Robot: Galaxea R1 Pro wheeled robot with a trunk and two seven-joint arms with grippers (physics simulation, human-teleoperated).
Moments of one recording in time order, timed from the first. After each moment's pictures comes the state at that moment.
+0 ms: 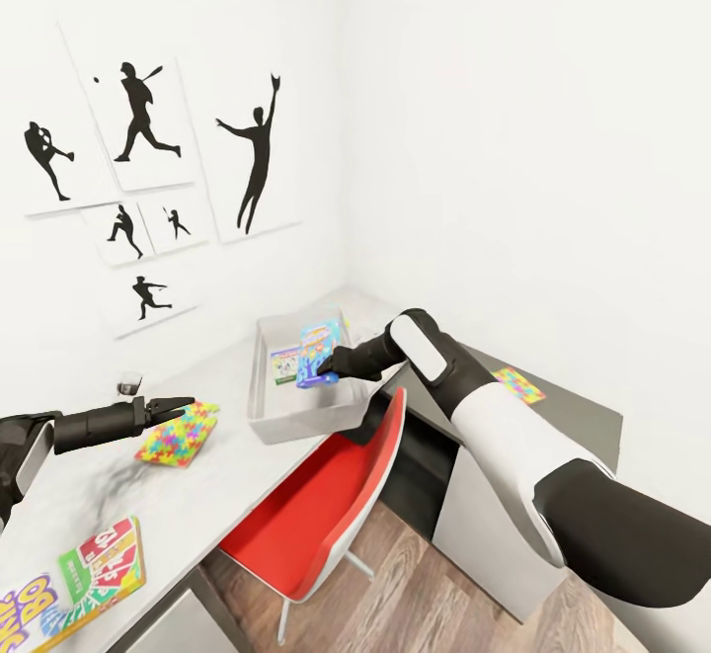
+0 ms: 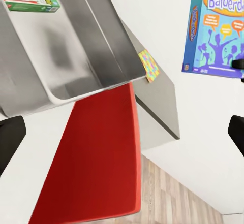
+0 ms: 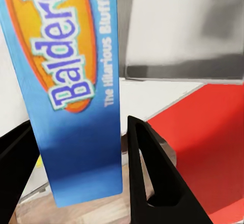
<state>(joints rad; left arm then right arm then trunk) -0.80 0.48 0.20 -0.67 0.15 0.78 -1.31 -1.19 0.17 0.43 -0.65 -0.95 1.05 -0.13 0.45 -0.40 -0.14</state>
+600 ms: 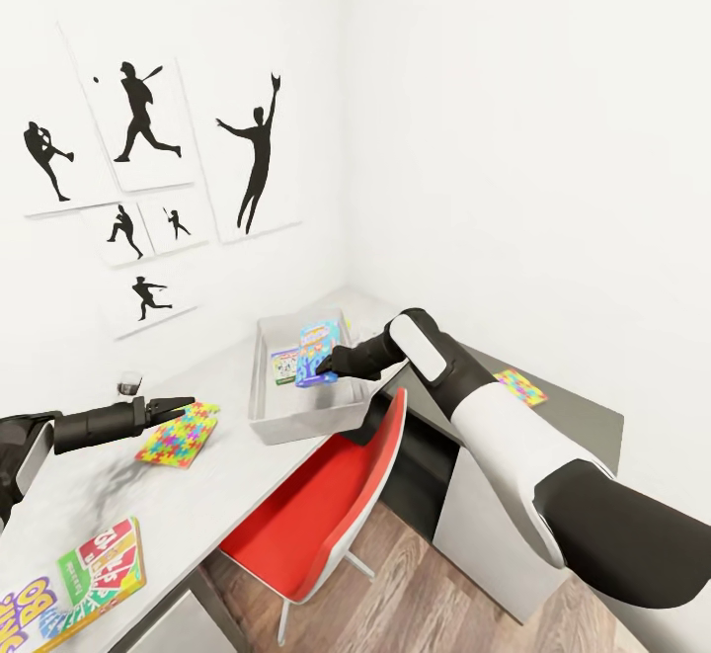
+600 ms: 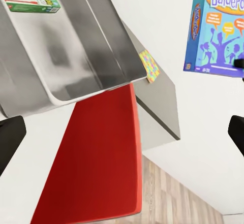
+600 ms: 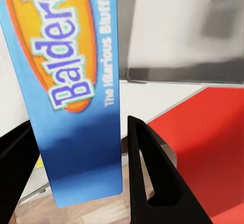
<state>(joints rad) -0.80 0.48 0.20 -0.67 0.15 0.78 -1.31 -1.18 0.17 0.44 -0.66 -0.95 1.05 -0.13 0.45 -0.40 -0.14</state>
